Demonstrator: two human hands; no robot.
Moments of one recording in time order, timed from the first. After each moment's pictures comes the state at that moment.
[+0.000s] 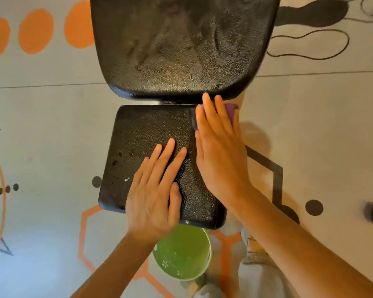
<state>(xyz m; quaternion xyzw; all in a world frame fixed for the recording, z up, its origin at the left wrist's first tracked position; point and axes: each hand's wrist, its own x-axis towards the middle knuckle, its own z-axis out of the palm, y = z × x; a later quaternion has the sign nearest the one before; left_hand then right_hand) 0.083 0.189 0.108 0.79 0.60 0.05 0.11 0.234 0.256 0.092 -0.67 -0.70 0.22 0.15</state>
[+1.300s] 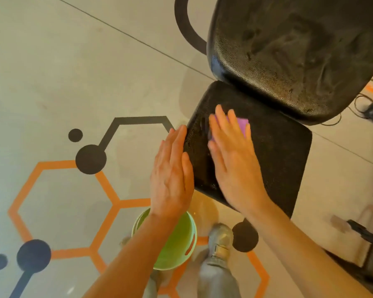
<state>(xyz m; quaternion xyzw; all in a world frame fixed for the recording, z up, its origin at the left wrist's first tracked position) 0.002 0.161 0.080 0.50 0.73 0.36 0.29 0.120 0.228 0.115 -0.54 -0.81 0.23 0.03</state>
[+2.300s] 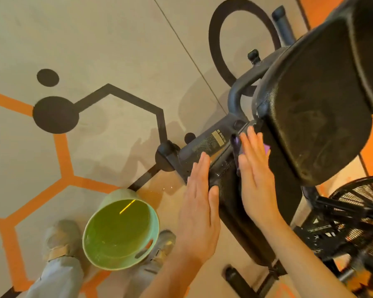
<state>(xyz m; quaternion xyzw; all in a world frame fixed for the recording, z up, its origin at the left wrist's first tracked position) 0.020 0.132 0.092 0.26 0.66 0.51 0.48 0.085 0.254 0.119 -0.51 -0.81 0.30 0.03</state>
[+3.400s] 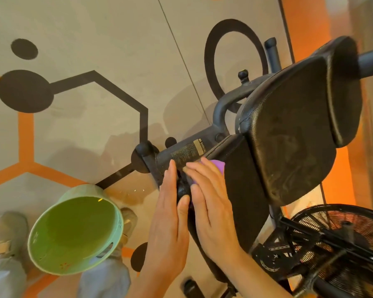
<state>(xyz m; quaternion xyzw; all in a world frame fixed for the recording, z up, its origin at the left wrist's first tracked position) 0.043 0.136 0.092 0.12 0.65 0.56 0.49 0.083 0.228 0.133 -0.38 -0.87 0.31 -0.02</state>
